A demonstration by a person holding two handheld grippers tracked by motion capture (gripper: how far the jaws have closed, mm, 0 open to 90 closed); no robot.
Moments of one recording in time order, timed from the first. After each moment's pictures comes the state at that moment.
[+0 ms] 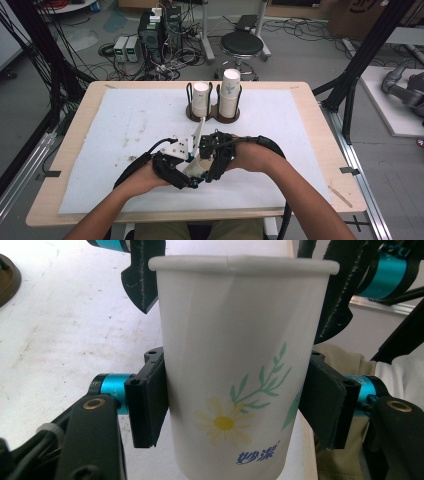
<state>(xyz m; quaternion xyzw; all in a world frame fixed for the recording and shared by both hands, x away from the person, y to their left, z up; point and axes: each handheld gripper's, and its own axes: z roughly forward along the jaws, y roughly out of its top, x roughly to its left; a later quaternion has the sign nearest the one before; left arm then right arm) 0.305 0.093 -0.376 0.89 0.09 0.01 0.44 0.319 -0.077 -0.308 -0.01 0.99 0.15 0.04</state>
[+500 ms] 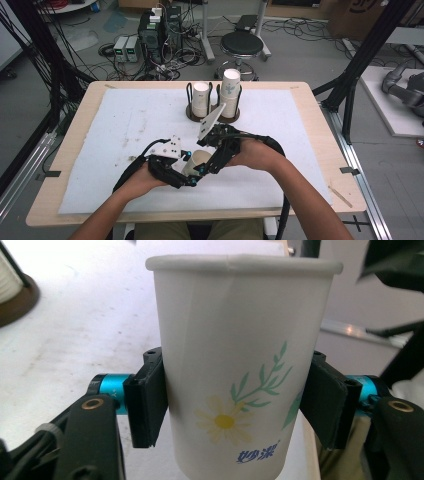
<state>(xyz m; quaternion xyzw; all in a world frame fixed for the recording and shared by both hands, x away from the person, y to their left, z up) 0.305 0.109 -0.388 0.85 0.12 0.02 0.51 0.328 -0.097 -0.295 0.05 0.95 0.32 0.00</state>
